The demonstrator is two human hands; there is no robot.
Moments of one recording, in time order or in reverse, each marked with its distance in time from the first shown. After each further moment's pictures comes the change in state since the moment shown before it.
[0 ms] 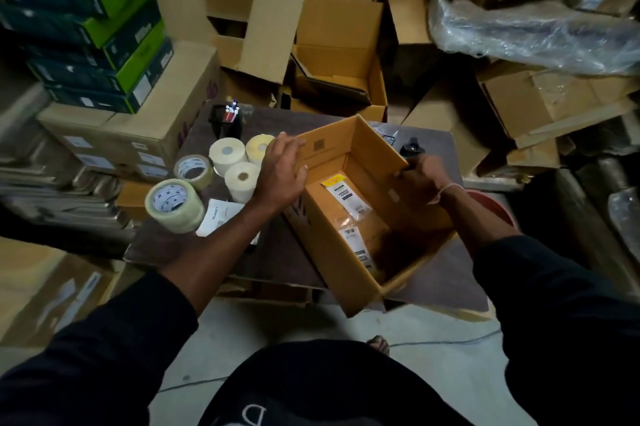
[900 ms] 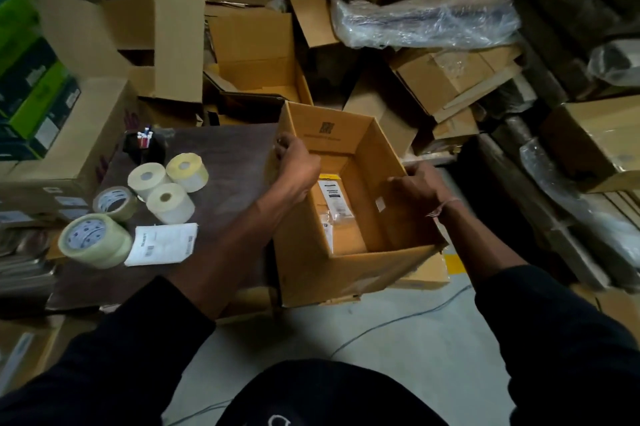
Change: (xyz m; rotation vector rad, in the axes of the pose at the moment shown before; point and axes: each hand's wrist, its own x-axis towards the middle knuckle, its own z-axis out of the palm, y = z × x) left_hand 0.001 0.206 0.099 -0.374 -0.227 -0.457; right_hand -0.110 0.169 -0.051 0.497 0.126 0.203
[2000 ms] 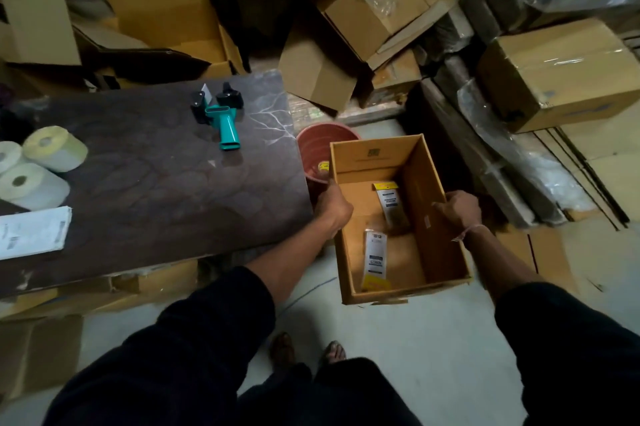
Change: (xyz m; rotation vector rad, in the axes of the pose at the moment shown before) left_hand -0.099 -0.041 0.361 0.233 -0.374 -0.132; right_hand -0.028 0.315 -0.172 -0.228 0.194 0.419
